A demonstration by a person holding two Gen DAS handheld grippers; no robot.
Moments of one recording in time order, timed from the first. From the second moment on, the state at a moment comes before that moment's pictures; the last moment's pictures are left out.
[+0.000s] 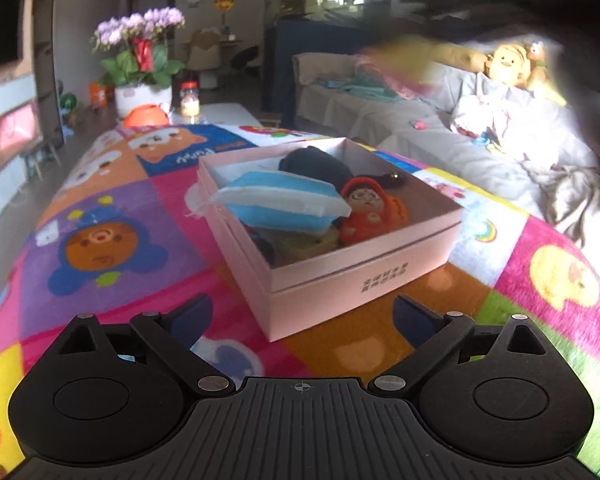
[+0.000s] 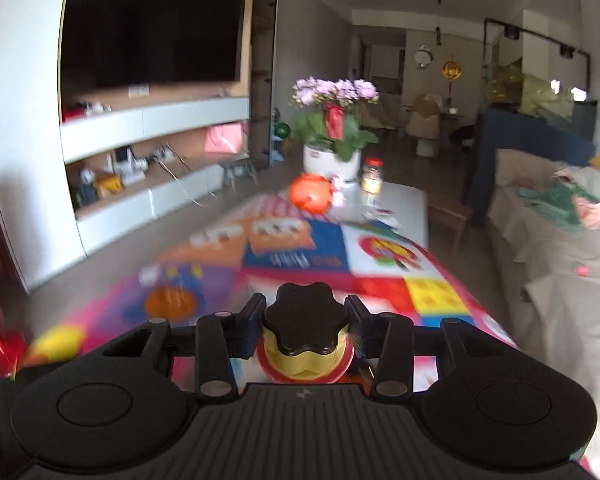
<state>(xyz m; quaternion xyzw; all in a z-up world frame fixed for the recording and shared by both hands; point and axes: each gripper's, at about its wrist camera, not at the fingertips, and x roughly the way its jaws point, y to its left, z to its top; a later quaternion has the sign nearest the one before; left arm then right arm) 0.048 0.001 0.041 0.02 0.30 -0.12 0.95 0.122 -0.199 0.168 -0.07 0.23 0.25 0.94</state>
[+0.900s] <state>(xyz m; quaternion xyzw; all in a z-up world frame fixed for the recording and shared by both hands) 0.090 0.029 0.018 0.03 0.31 -0.05 0.95 0.158 -0.158 0.110 -0.10 0.33 0.31 0.89</state>
